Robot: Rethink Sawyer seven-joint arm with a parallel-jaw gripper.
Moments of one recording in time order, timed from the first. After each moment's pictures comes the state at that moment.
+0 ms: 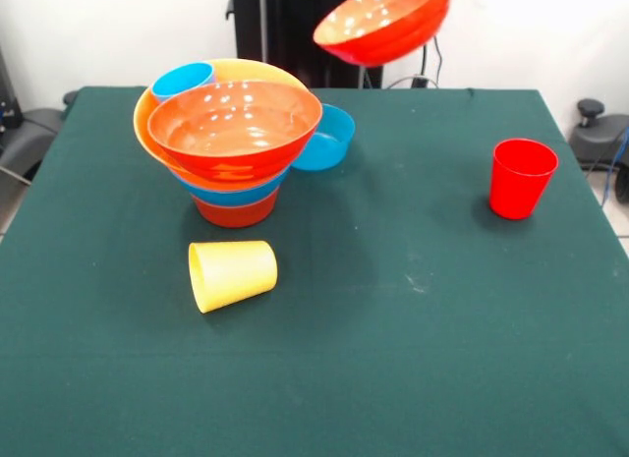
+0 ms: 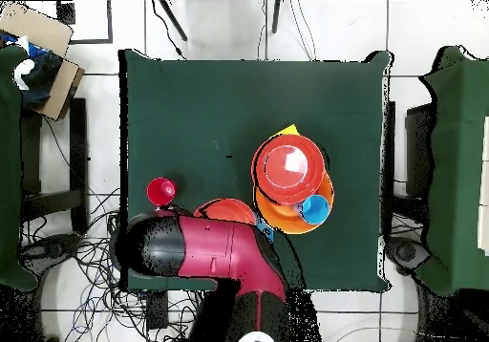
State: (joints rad) arm 0.01 -1.03 -0.09 1.96 0.05 0.71 2.11
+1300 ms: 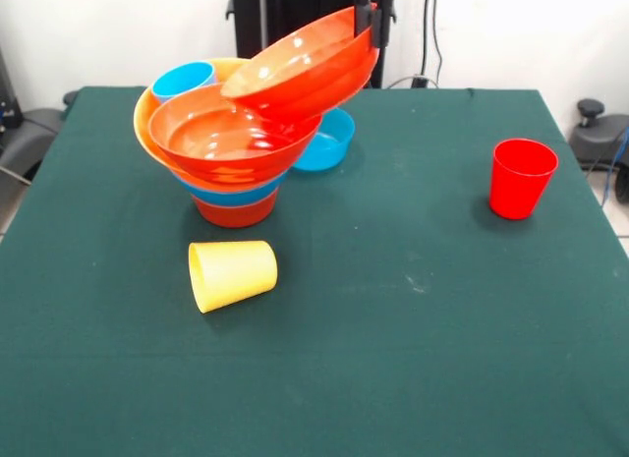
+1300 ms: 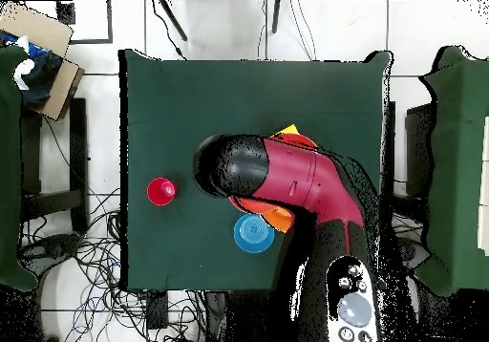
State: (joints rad) arm -0.22 -0.89 0.01 1.67 0.05 0.77 2.11
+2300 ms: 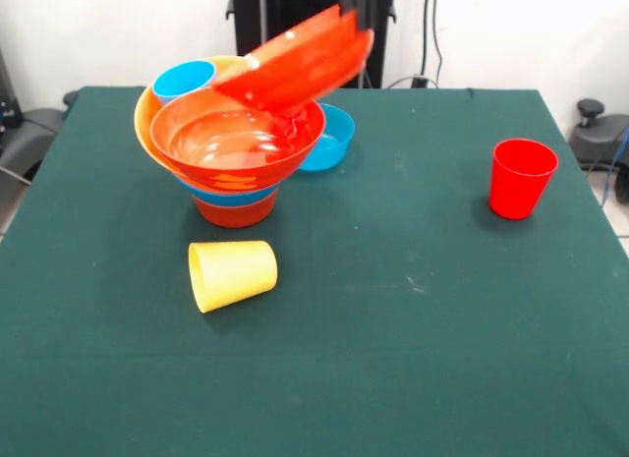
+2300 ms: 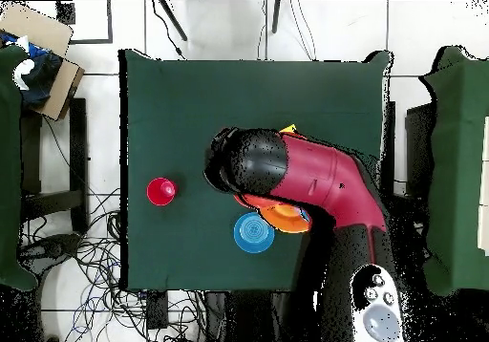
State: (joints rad) arm -0.29 -0.94 0.05 1.67 0.05 0.80 2.11
